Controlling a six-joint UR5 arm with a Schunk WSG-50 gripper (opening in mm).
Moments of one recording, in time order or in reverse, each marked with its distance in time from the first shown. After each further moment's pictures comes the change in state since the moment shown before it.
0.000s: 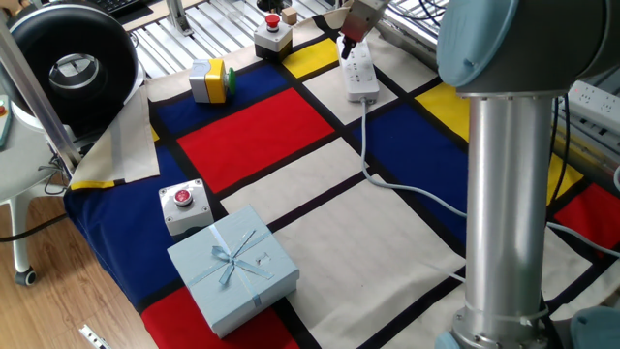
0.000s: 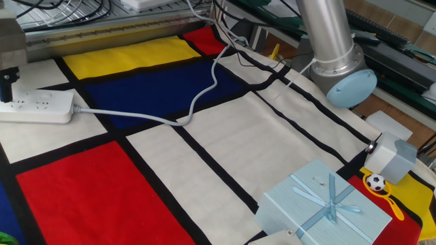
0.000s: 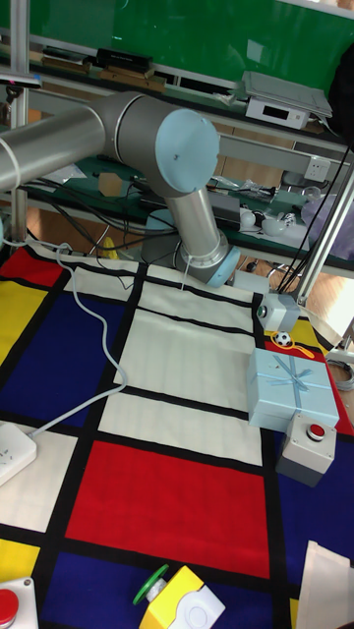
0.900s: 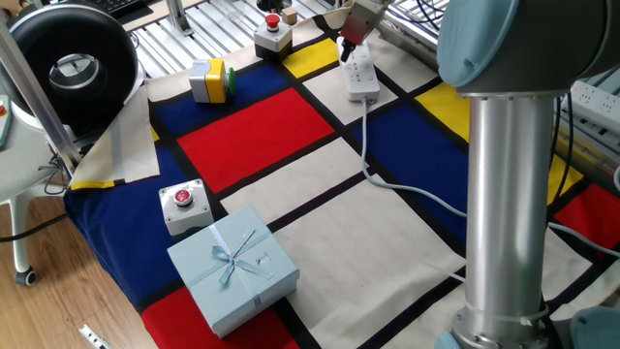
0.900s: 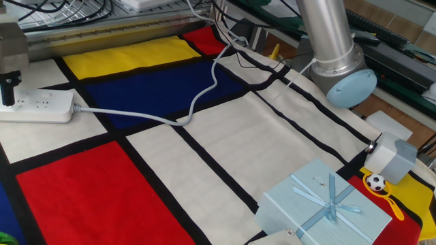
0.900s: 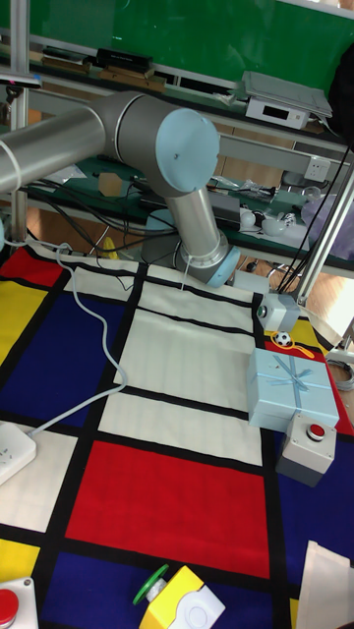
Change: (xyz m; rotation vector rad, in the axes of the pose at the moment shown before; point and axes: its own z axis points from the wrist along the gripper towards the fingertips) arm 0.004 0.002 0.006 -0.004 0.002 0.008
